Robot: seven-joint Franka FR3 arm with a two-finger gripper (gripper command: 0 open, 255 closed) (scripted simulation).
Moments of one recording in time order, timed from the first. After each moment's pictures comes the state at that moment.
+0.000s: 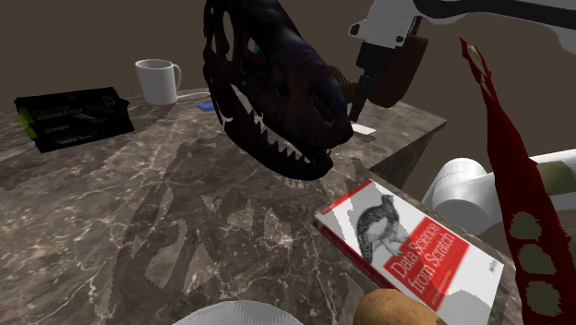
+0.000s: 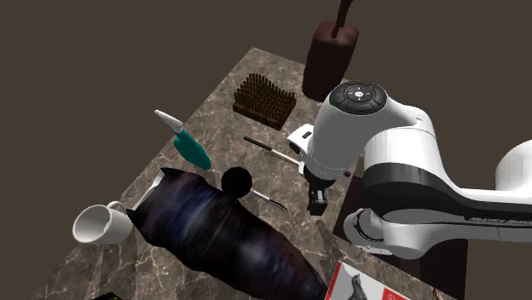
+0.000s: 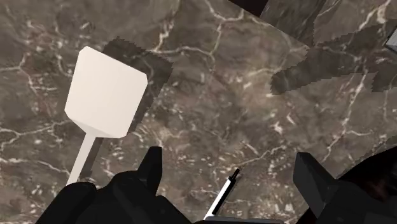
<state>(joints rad) 0.02 -0.81 0.06 -2.35 0.12 1.54 -0.17</state>
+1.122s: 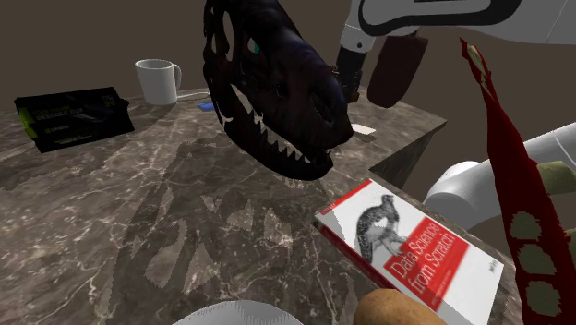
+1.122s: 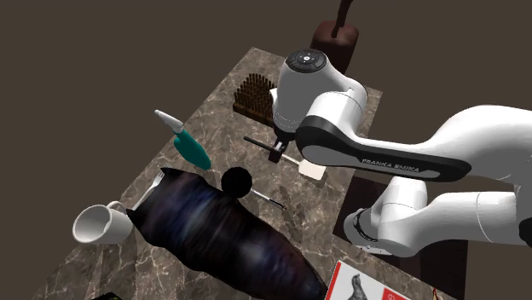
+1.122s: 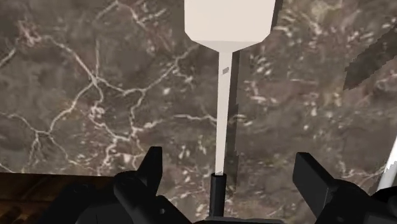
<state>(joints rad) -0.18 -0.53 0.01 -2.27 0.00 1.81 0.03</state>
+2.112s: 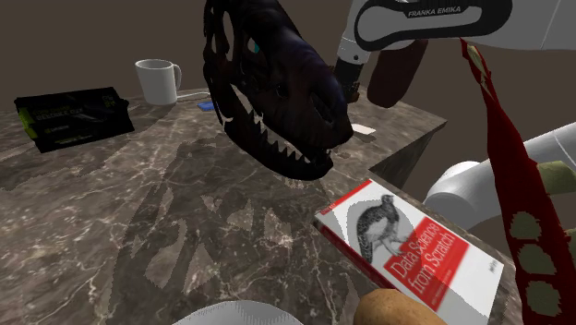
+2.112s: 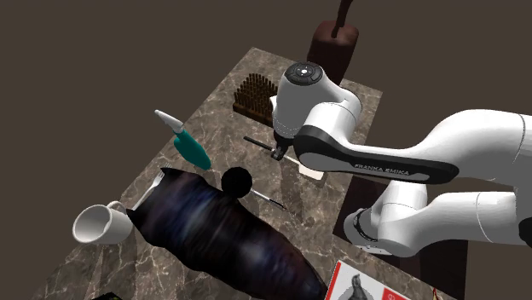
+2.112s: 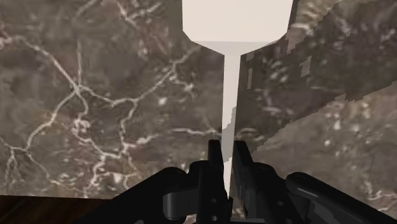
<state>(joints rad) -0.18 -0.53 0.01 -2.35 0.00 1.88 0.03</state>
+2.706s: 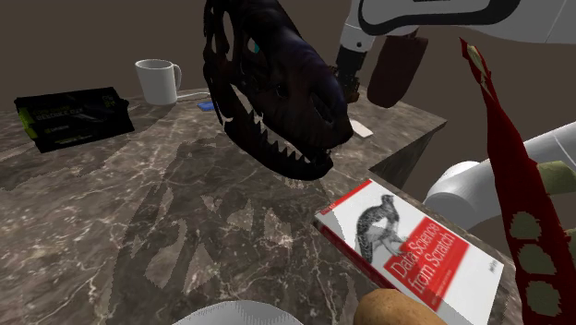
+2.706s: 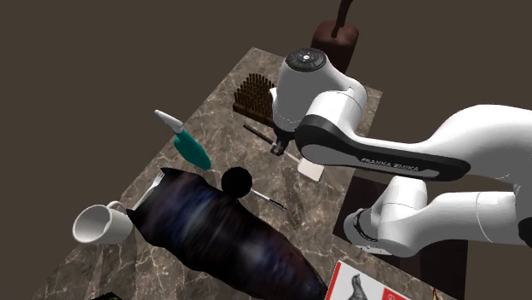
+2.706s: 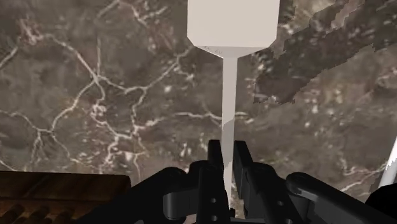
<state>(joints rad) -0.18 -0.52 0.01 -2.26 0.00 1.81 0.03</state>
